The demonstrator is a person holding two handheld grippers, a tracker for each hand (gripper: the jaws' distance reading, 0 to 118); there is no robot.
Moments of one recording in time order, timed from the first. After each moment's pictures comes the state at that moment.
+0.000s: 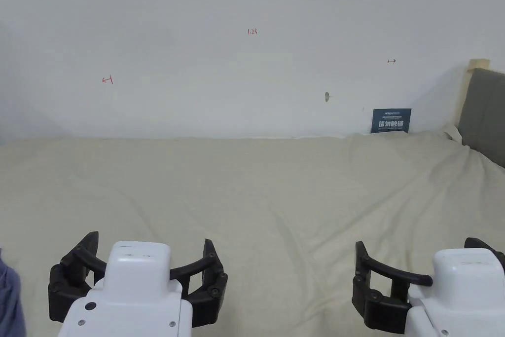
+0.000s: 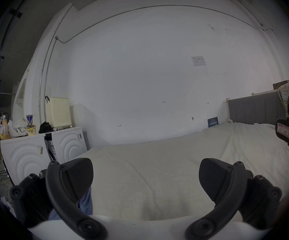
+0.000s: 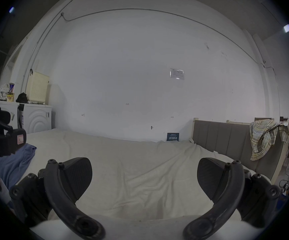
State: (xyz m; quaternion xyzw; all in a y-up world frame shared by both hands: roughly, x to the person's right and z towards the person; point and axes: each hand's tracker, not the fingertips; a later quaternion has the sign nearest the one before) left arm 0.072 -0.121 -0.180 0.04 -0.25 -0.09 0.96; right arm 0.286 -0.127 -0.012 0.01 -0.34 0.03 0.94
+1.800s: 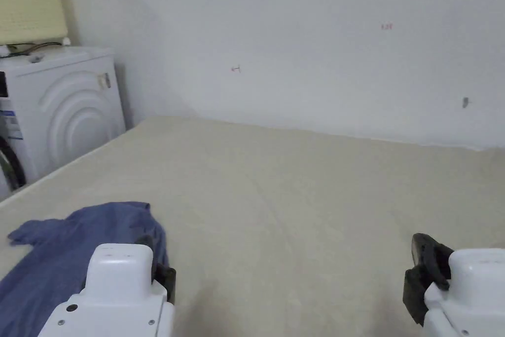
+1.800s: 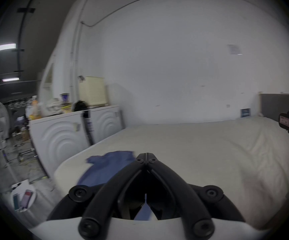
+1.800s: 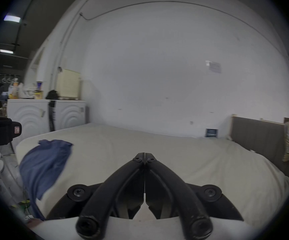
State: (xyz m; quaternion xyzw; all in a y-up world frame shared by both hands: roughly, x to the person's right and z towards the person) left arm -0.100 -0.124 -0.208 -0.04 -0.08 -0.07 0.99; right arm 0.181 -0.125 -0.111 -0.03 -0.18 0.02 0.98
